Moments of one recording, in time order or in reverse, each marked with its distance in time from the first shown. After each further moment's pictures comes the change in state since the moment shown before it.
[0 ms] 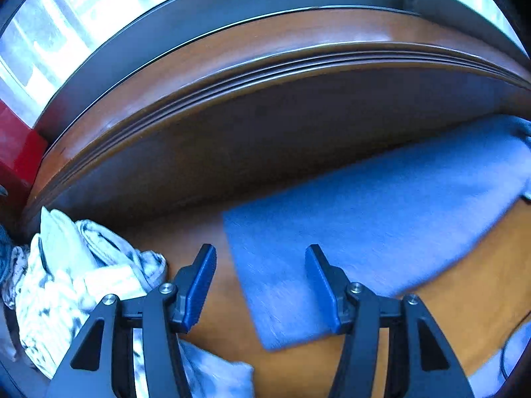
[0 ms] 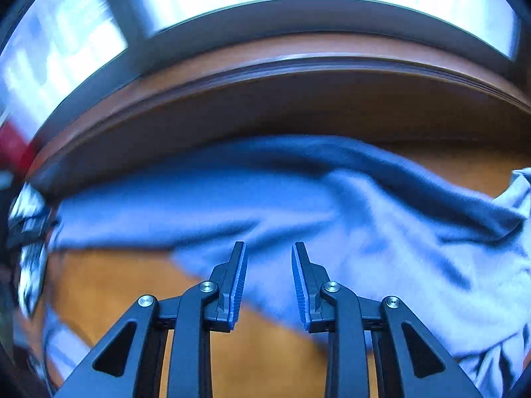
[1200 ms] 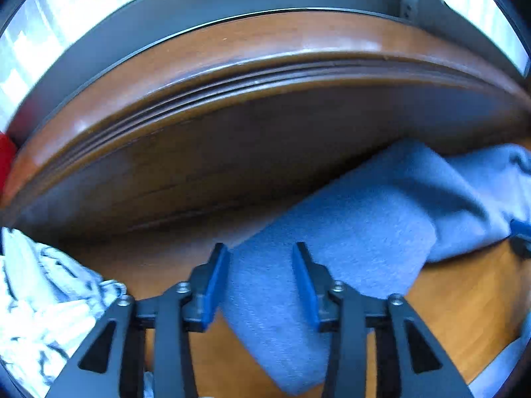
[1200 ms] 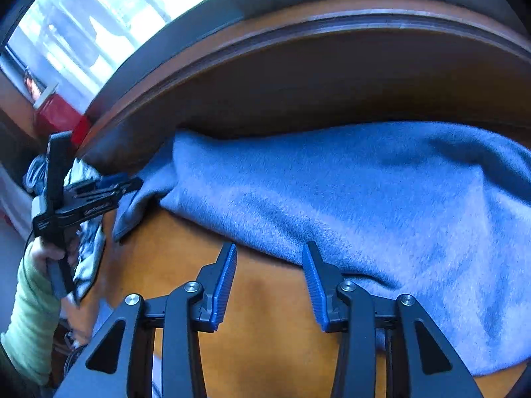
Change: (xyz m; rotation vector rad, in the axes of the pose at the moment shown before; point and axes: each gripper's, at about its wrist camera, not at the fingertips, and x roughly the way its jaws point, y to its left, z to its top) left arm -0.020 -0.006 0.057 0.001 -0.015 -0.076; right arm 0.036 0.142 -0.038 -0.002 0.123 0.286
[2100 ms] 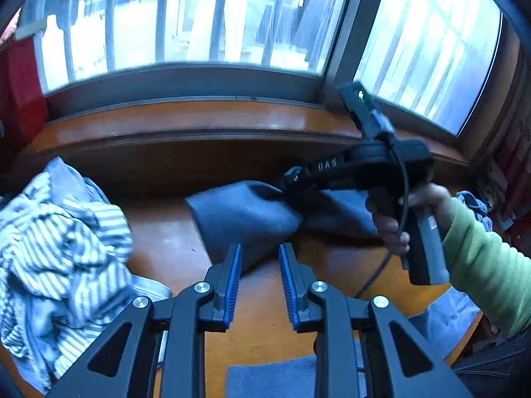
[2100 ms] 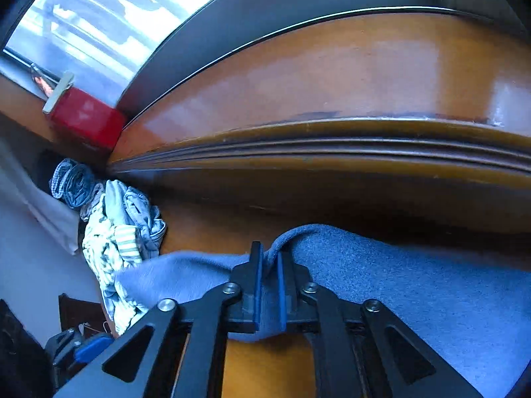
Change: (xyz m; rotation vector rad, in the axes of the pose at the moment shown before) left arm -0.145 0.001 -0.067 -0.173 -0.246 -0.287; right arm 0.078 0.117 0.104 -0.052 0.080 0.210
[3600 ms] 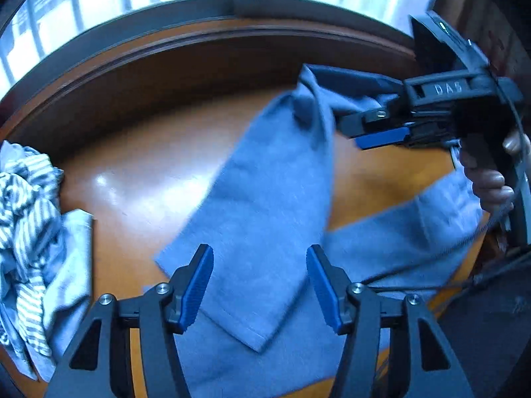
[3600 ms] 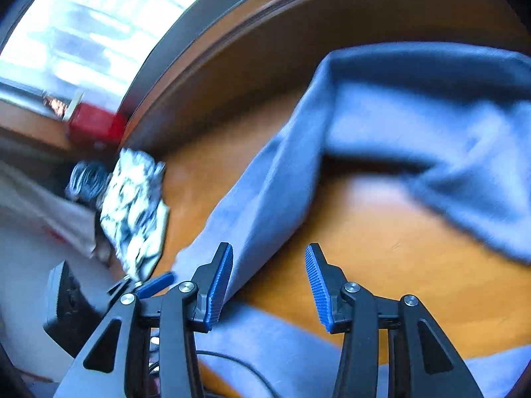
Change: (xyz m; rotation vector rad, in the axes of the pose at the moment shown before) left arm 0.006 -0.066 -0.097 0.249 0.227 -0.054; right arm -0.097 -0.034 -0.160 0.218 0.008 0.002
